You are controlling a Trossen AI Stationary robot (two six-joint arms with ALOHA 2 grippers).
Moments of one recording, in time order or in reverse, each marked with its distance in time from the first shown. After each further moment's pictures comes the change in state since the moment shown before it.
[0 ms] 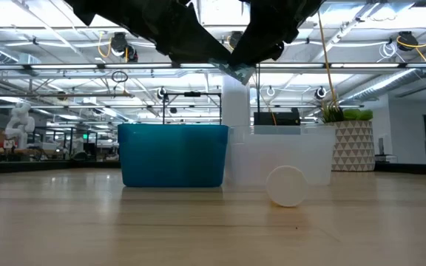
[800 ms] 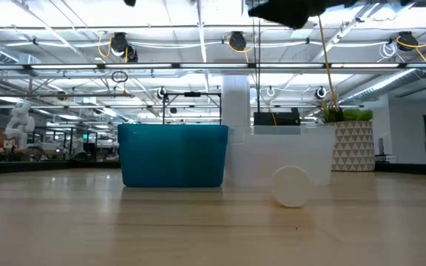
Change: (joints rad) left arm -0.053 -0.444 -0.081 -0.052 -0.165 0.021; right arm 0.079 -0.327 -0.461 0.793 0.131 -0.334
